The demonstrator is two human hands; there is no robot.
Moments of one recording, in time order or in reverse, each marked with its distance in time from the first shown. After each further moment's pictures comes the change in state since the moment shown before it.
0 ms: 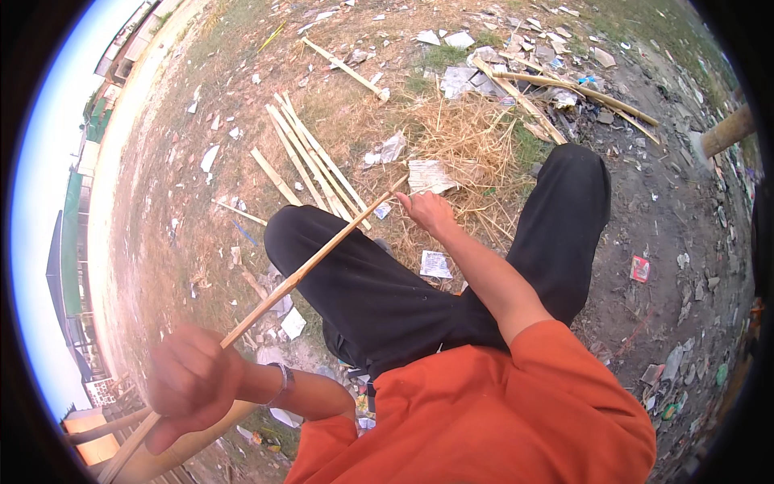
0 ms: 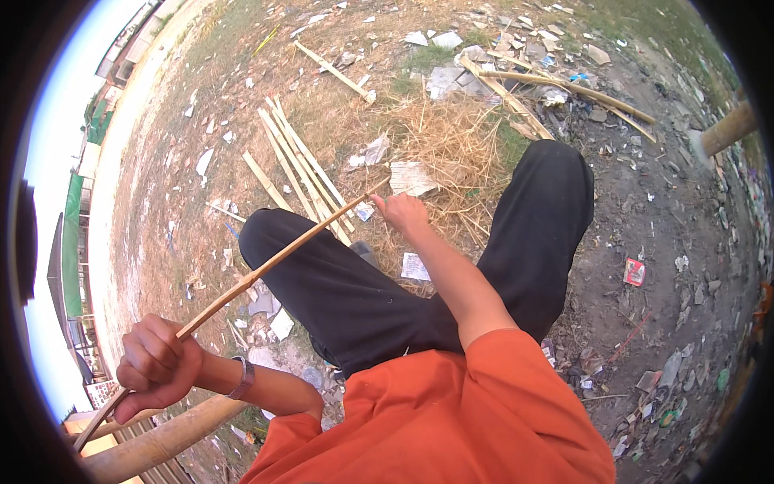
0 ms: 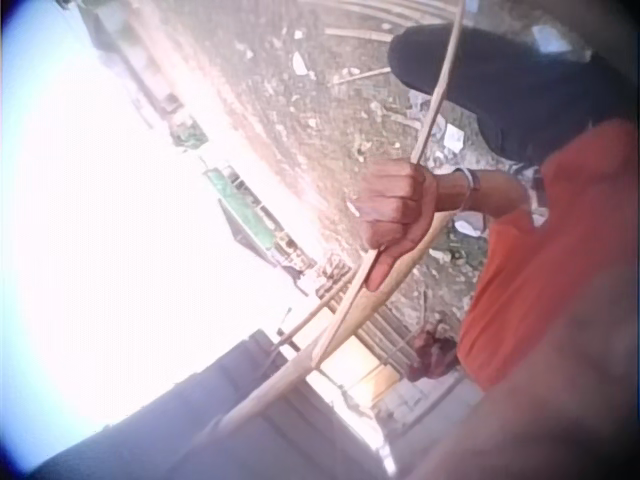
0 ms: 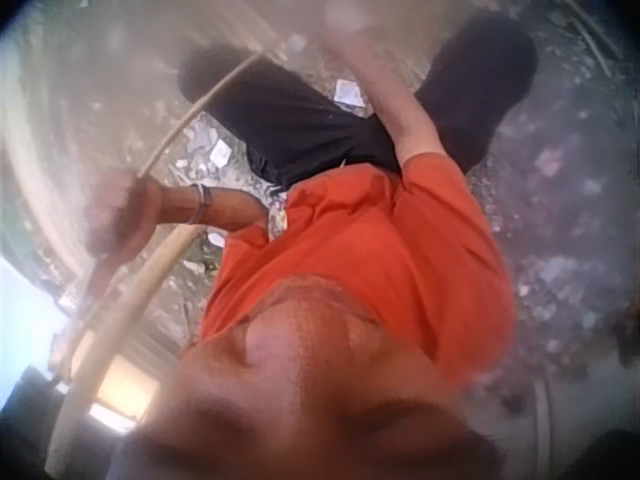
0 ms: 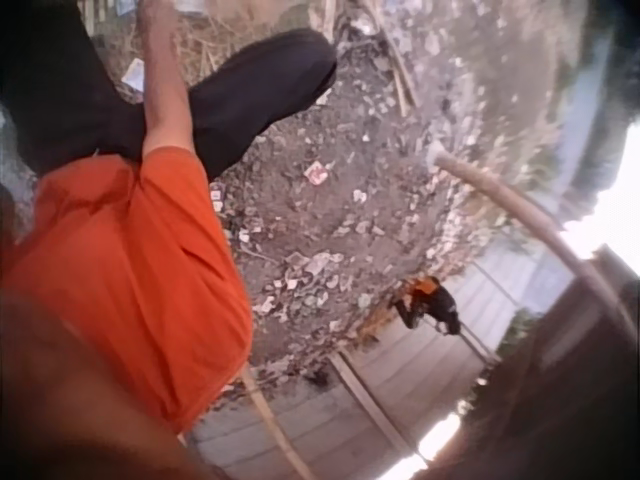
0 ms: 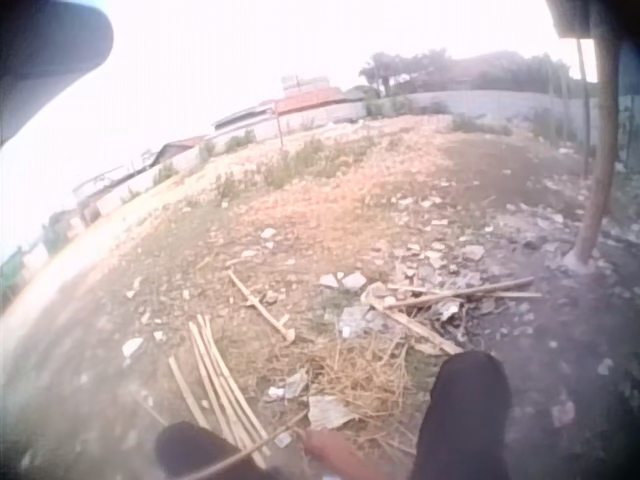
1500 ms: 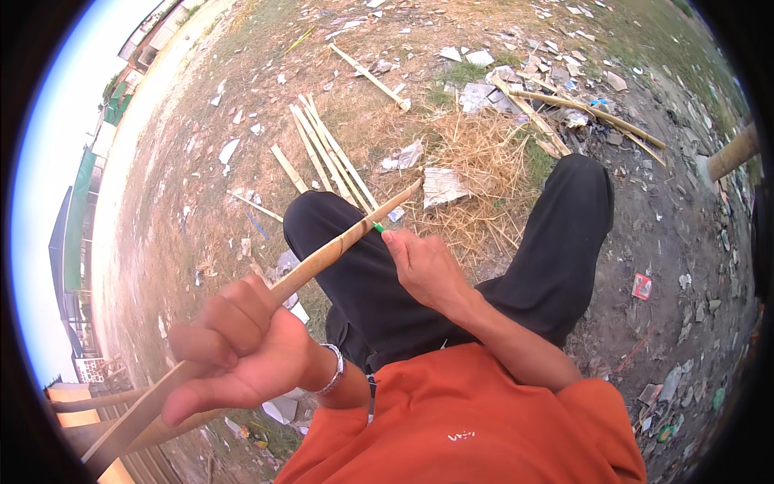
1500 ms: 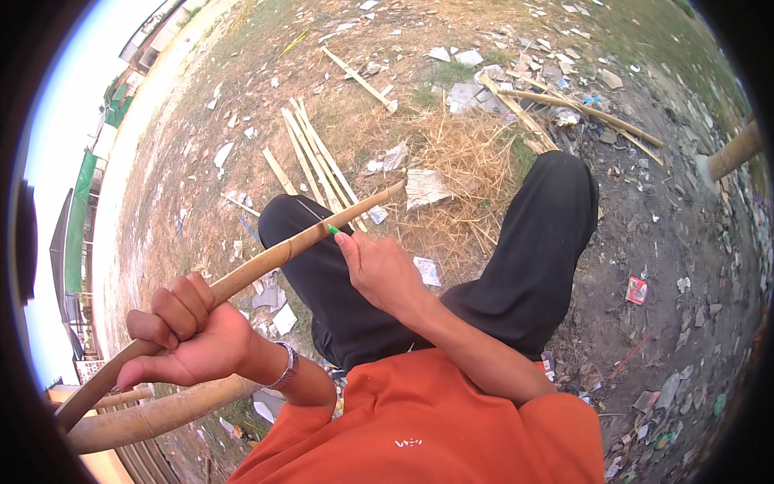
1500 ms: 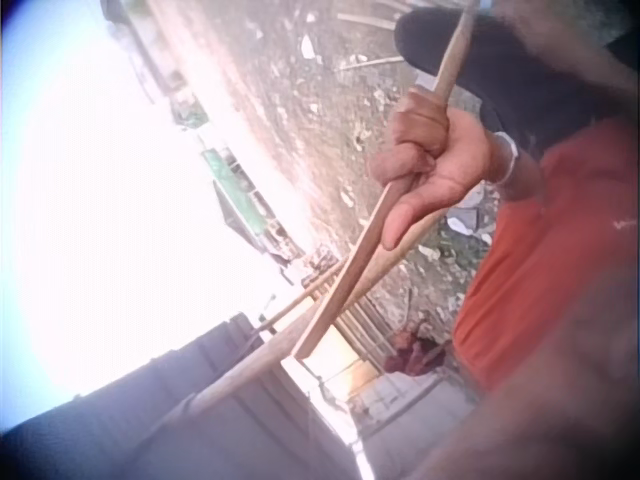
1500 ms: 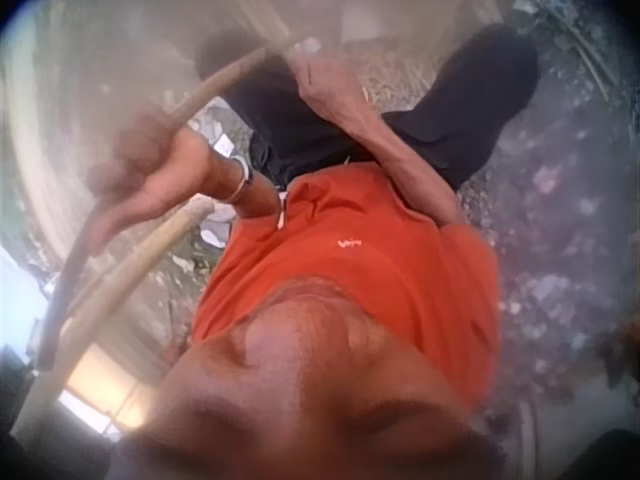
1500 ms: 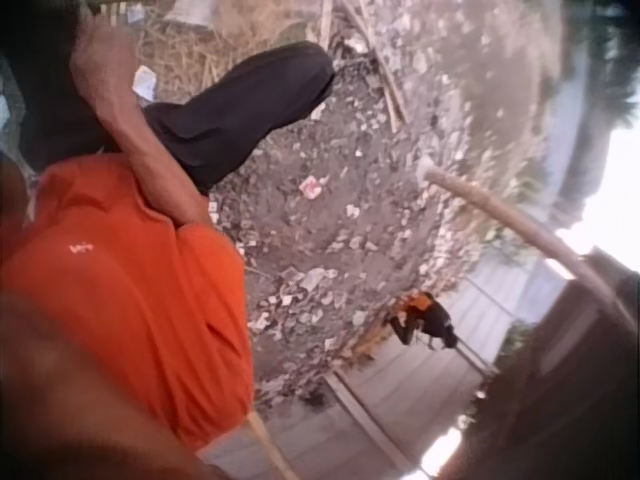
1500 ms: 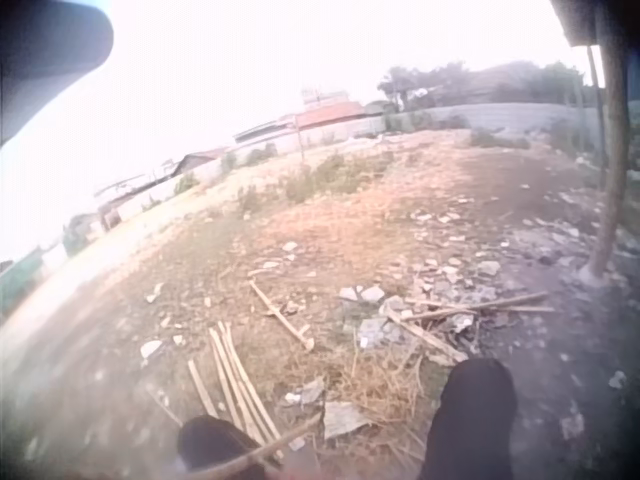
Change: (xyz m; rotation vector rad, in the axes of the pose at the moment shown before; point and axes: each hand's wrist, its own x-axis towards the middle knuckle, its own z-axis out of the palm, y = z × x) left_hand -0.008 -0.021 0.065 0.356 0.539 0.091; right_hand -0.207 -0.100 -0.117 0.497 0.119 -0.416
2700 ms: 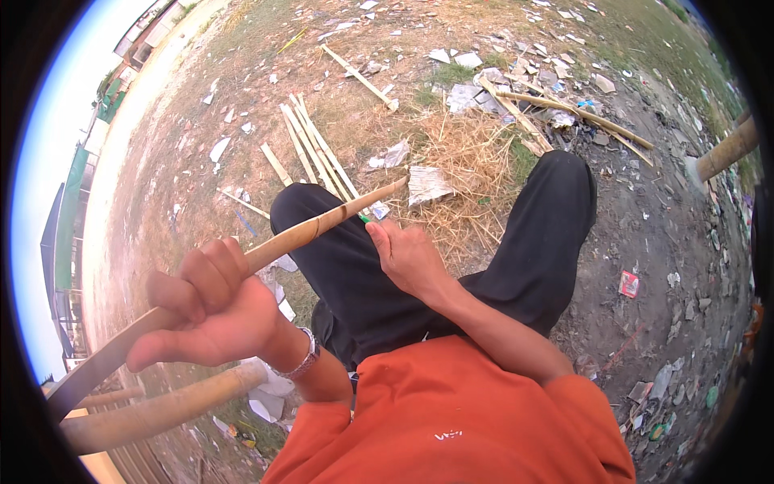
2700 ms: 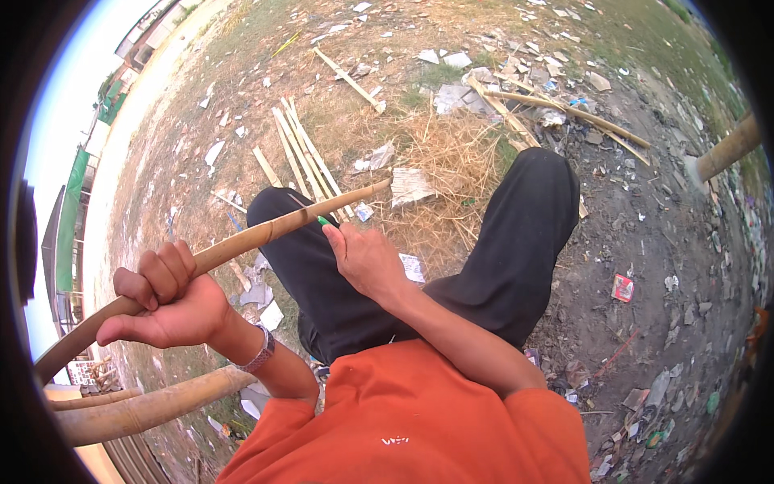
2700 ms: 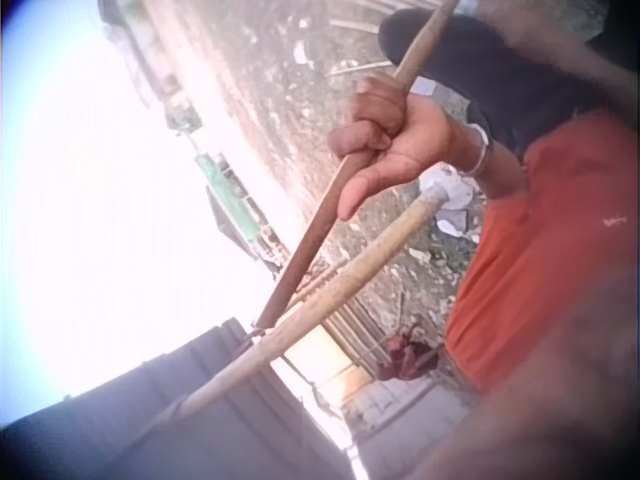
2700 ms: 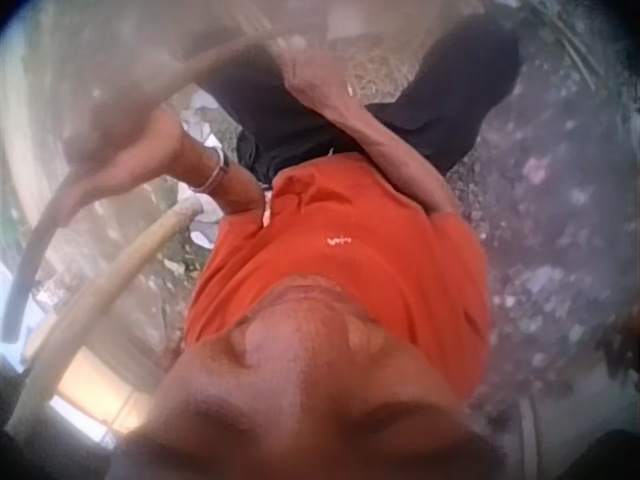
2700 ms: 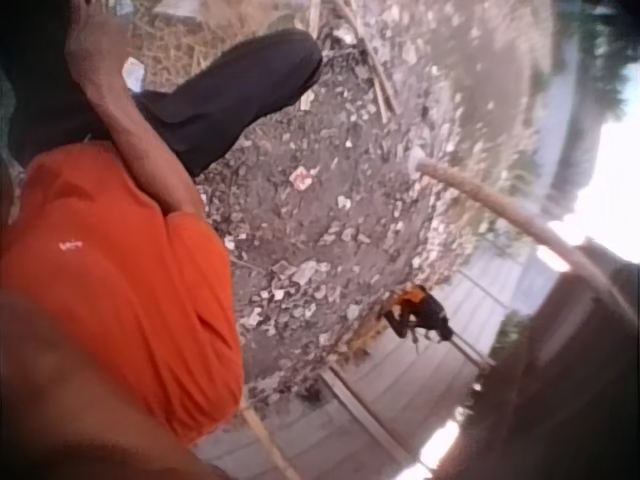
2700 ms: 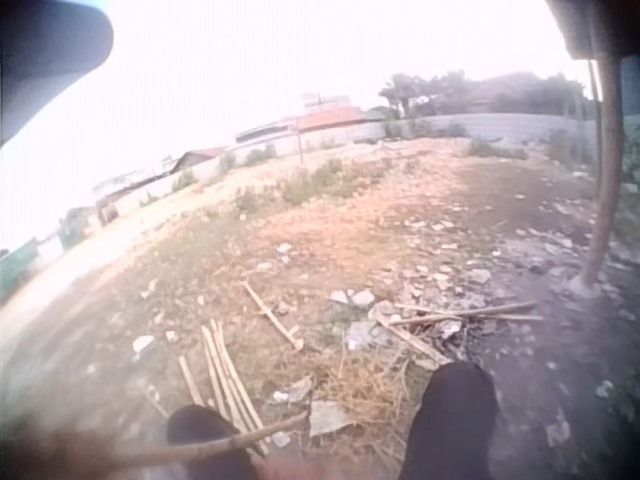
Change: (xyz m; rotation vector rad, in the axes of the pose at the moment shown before) left_hand 0.006 0.001 -0.010 -0.028 0.006 -0.064; right_hand -0.004 0.018 0.012 -0.112 0.079 -0.048
